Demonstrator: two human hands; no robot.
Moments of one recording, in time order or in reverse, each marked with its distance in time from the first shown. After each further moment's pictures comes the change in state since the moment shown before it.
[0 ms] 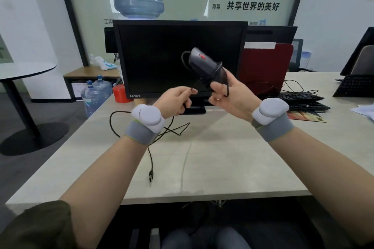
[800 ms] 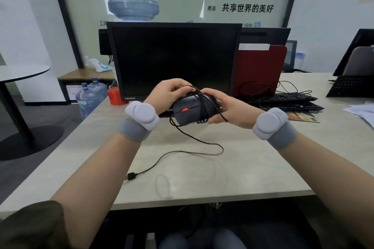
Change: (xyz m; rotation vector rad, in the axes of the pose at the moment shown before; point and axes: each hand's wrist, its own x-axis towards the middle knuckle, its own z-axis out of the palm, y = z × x) left_hand 0.000 0.015 -0.011 0.160 0.052 0.313; right_hand -0.020 0.004 -0.025 -0.733 -0.249 0.066
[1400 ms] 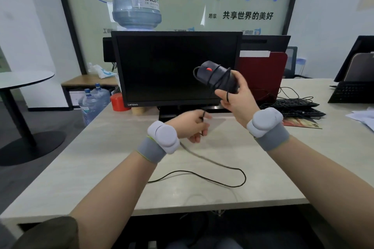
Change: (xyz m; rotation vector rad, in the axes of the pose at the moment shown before) left_hand -0.012 0.007 0.049 0.037 -0.389 -0.333; right_hand 0.021 -0.011 -0.003 0.385 0.708 -0.062
